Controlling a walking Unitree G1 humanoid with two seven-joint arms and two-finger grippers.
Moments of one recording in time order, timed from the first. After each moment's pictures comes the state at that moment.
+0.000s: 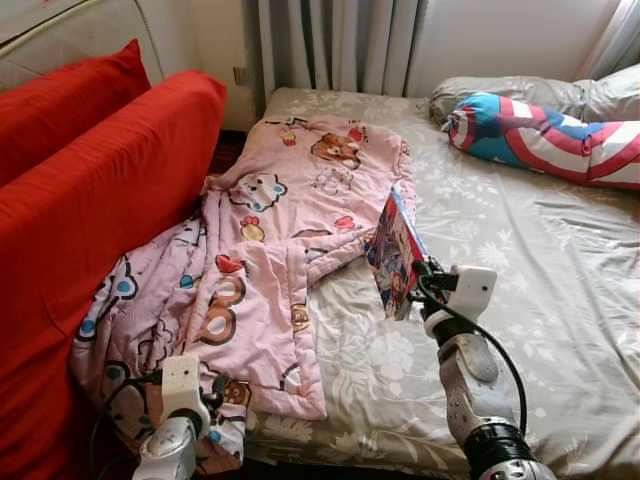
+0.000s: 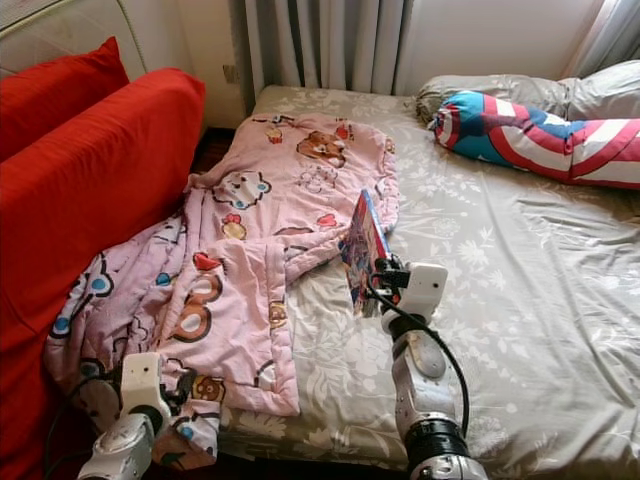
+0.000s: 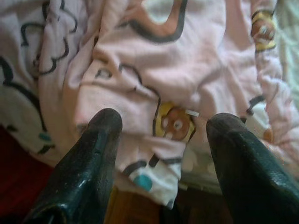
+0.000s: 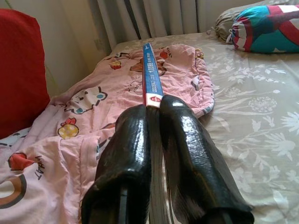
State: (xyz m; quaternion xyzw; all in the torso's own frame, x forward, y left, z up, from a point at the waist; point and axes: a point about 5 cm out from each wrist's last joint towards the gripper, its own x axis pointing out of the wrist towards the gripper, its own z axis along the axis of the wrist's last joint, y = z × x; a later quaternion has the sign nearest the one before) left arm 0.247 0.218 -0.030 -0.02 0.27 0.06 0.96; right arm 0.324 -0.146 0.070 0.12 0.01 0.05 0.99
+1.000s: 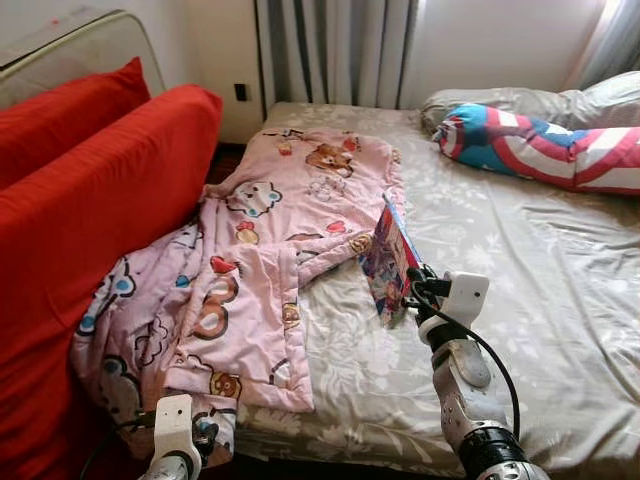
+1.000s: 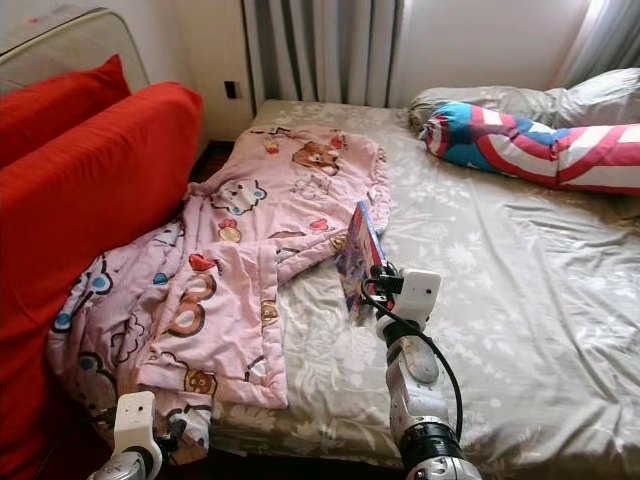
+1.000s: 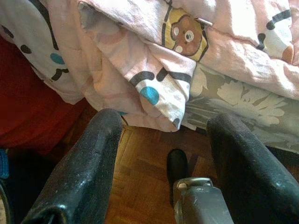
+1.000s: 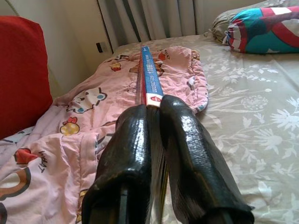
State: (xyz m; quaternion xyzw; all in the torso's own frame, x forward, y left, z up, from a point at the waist) left arm 0.210 0.226 -0.060 -0.02 0.37 0.10 0.92; right arm 0.322 -0.138 0.064 0.12 0.02 0.05 0.99
